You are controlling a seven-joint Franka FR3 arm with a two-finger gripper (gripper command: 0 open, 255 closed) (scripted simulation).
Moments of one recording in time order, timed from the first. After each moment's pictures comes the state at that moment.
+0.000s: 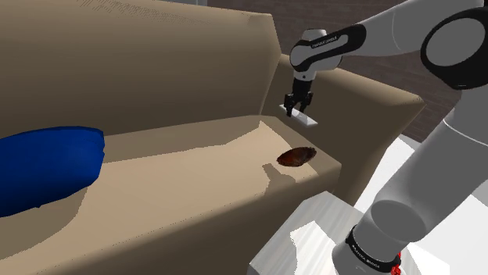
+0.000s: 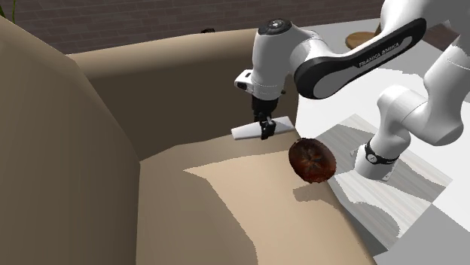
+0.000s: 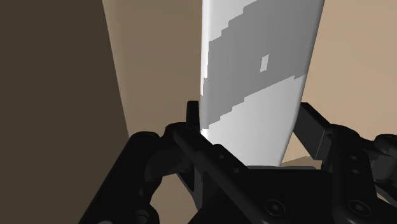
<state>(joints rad) -0.15 -0.08 -0.34 -2.09 -0.06 2.00 -0.13</state>
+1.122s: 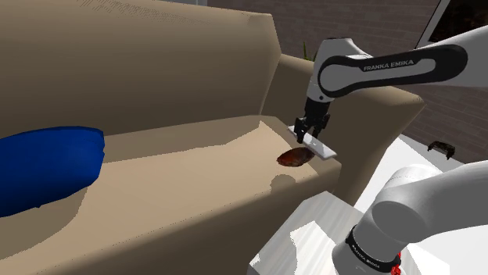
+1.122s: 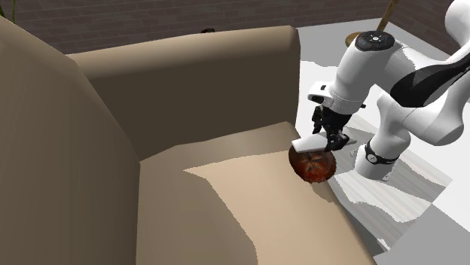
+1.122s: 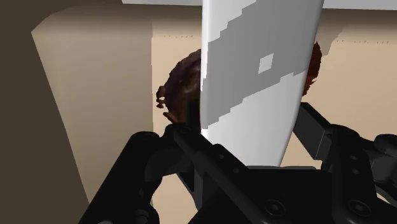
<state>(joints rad) -0.13 -0.68 -0.17 -2.64 -0.14 1.95 0.12</state>
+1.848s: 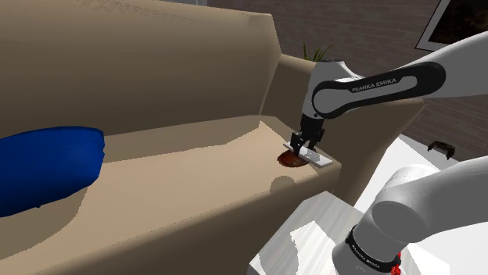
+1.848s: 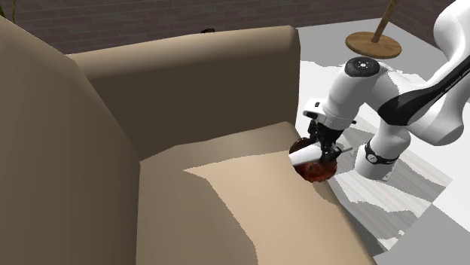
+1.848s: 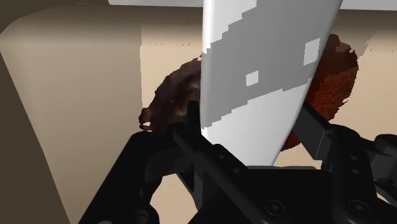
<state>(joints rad) -0.13 -0.62 -0.18 -2.76 -0.16 2.12 0.13</state>
